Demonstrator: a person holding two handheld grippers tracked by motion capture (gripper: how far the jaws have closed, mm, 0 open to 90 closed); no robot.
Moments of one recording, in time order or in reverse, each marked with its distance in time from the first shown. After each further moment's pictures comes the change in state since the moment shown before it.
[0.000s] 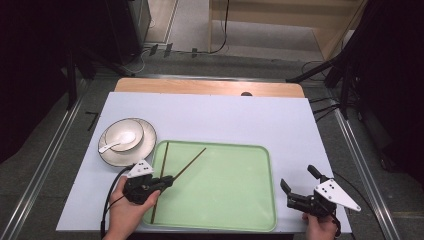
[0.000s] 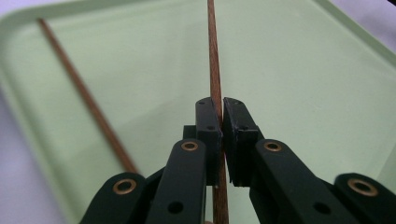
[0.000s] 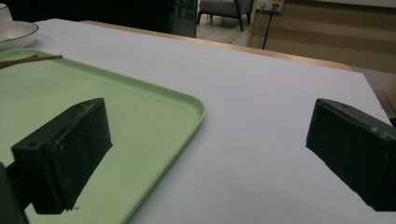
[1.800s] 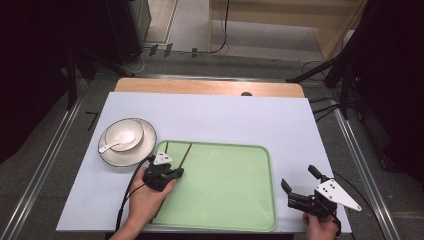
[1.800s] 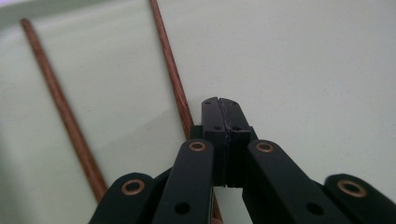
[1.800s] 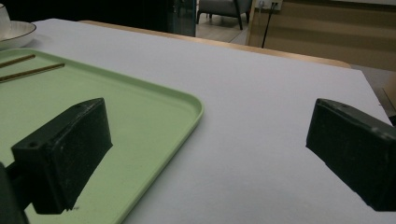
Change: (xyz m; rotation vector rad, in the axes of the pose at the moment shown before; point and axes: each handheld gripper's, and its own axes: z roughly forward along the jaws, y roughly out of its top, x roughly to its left) left arm 0.010 0.019 0.046 0.085 0.125 -0.007; right arm -0.002 -0.001 0.000 0.002 -0.003 0.008
